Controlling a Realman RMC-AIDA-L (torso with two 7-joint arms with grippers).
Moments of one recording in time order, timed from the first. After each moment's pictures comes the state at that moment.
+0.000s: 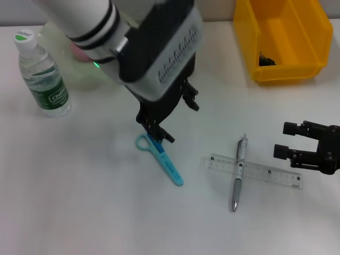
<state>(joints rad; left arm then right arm) -0.98 -2.08 1.39 0.98 2.39 1.53 -1.20 0.36 2.00 -0.56 -0.54 -2.00 -1.70 1.30</state>
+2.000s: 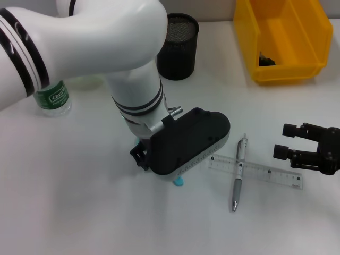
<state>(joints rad) -0.99 -2.08 2.02 0.97 2.45 1.31 -1.36 0.36 2.01 -0.55 -0.54 -2.01 -1.70 1.34</state>
